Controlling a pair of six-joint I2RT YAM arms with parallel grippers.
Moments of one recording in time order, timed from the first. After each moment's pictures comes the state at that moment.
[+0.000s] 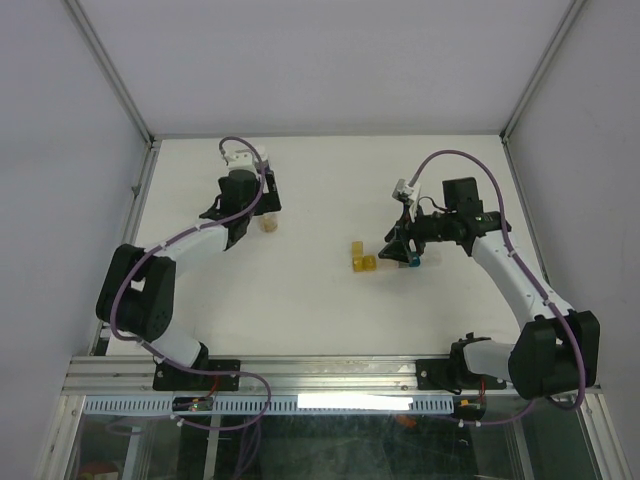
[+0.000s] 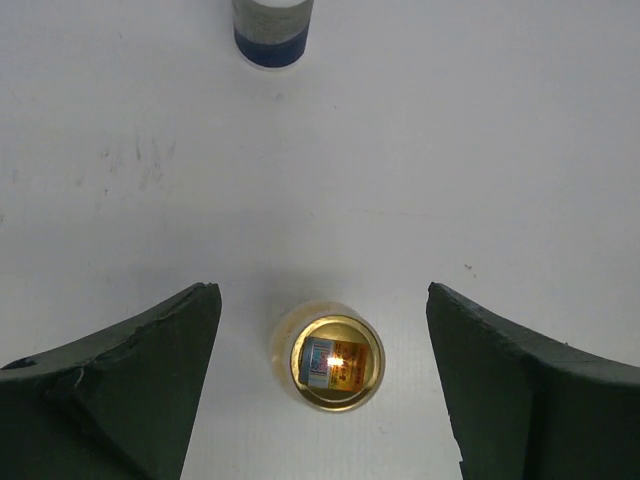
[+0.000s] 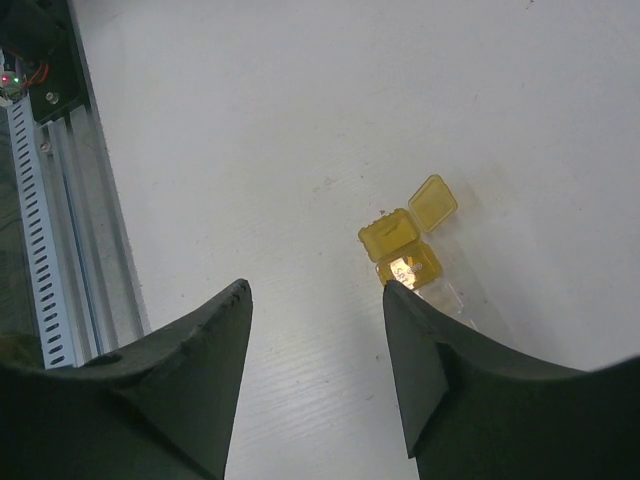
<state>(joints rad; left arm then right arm) -0.38 1.54 0.90 0.19 -0.26 -0.36 0.20 1.23 0.95 -0.63 -0.95 -0.53</state>
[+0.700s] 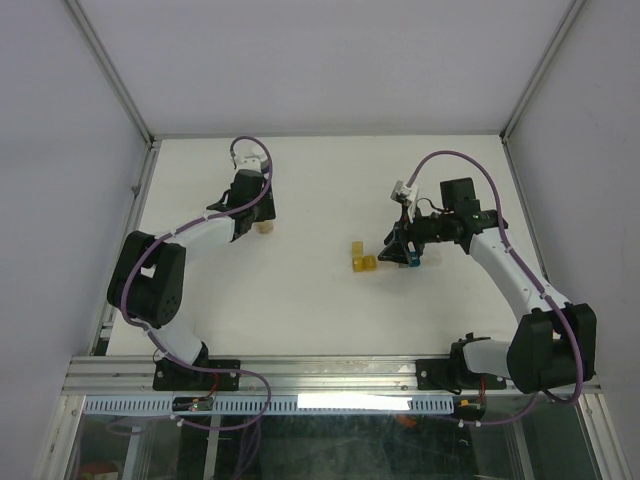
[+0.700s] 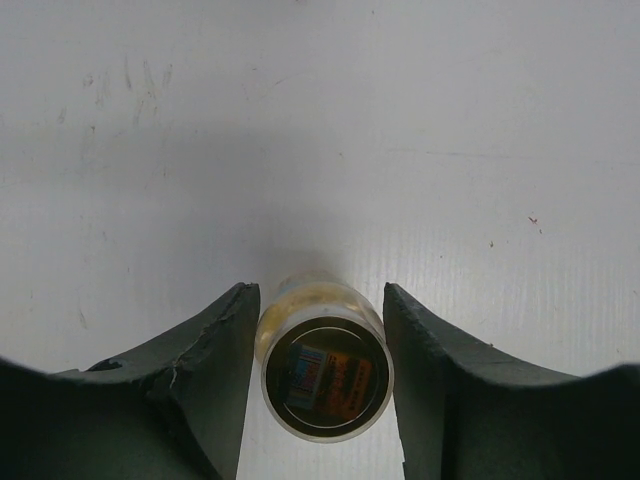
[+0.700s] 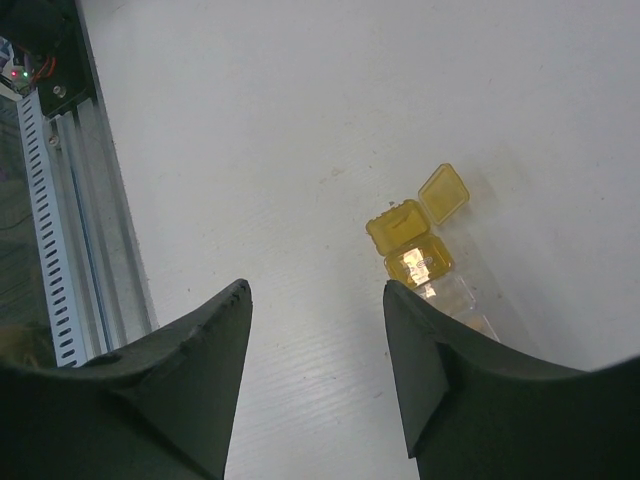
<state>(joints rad) -0.38 1.68 1.01 -0.02 -0.26 -0.34 0.20 1.27 0.95 -0.65 -0.96 -0.54</state>
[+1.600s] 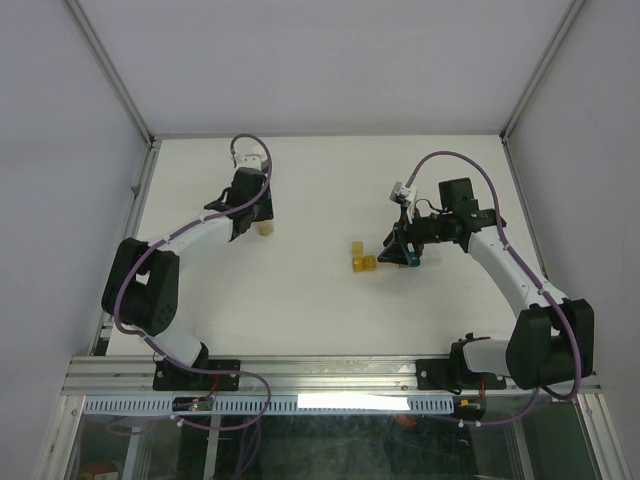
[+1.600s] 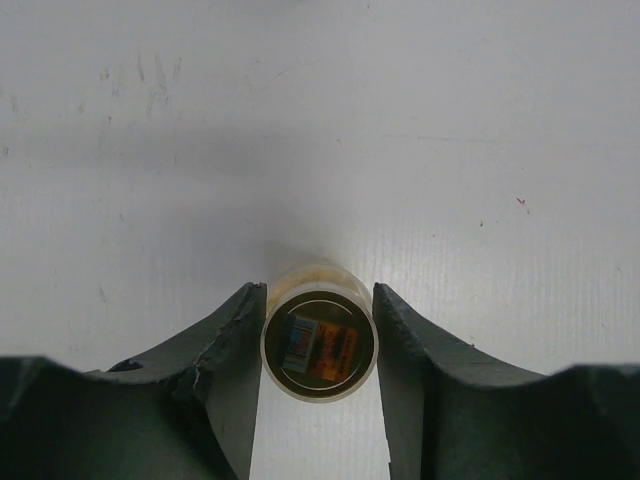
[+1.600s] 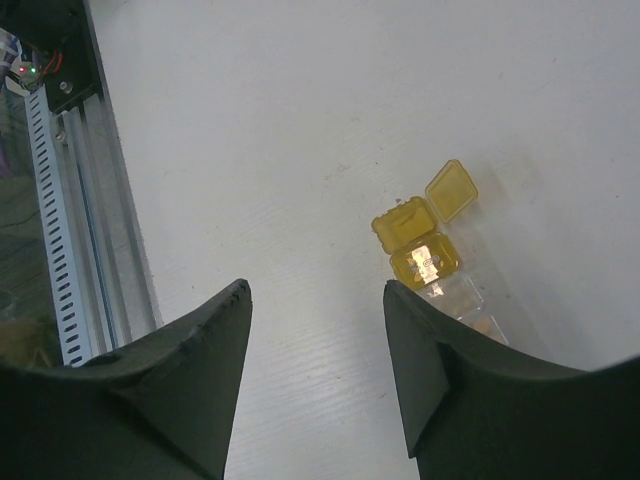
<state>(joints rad) -0.39 1.63 1.03 -0.10 -0.27 -0.34 0.20 1.29 0.95 -0.66 -0.97 -0.55</state>
